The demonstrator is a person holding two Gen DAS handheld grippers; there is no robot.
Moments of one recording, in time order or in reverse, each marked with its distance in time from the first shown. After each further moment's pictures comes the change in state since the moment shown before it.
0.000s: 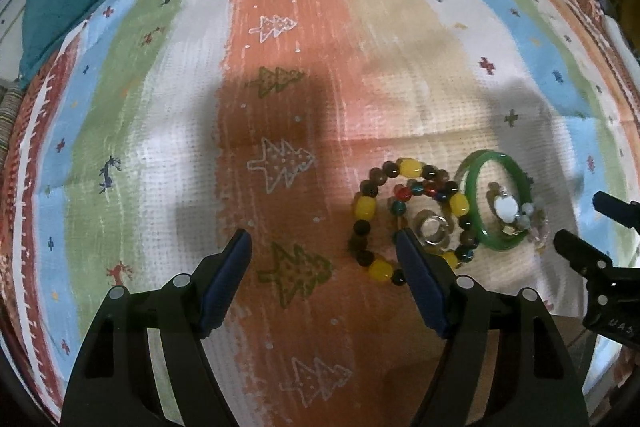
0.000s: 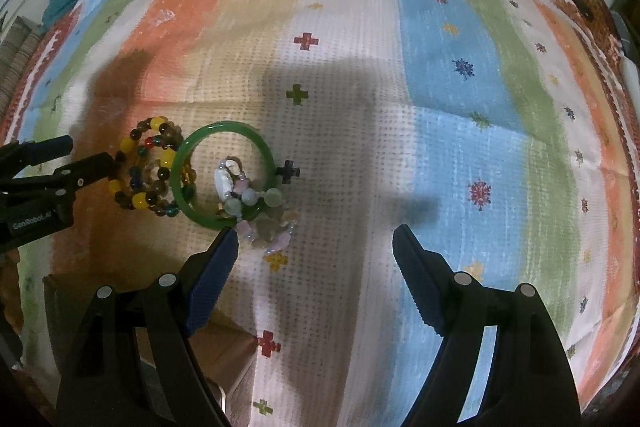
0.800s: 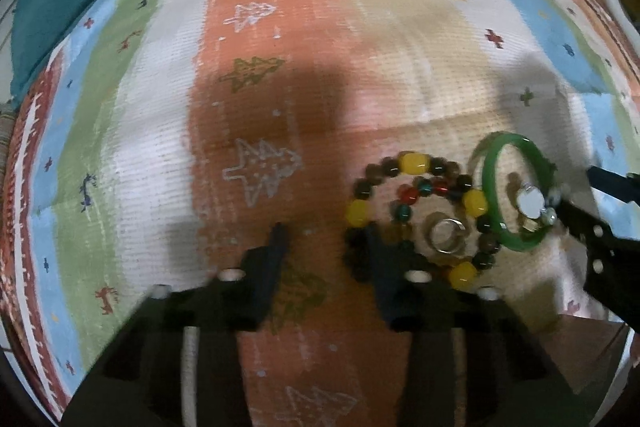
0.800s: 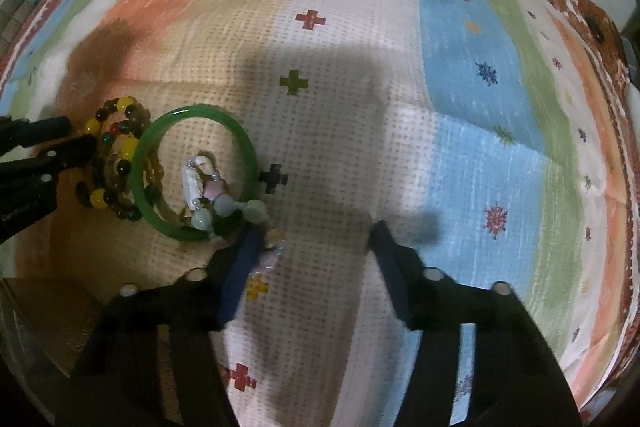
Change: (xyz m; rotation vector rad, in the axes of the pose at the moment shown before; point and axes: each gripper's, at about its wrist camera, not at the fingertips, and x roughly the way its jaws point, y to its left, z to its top) left arm 0.024 -0.014 0.003 0.076 0.026 0.019; right arm 0.036 0.010 0.014 -0.081 0.024 -0.066
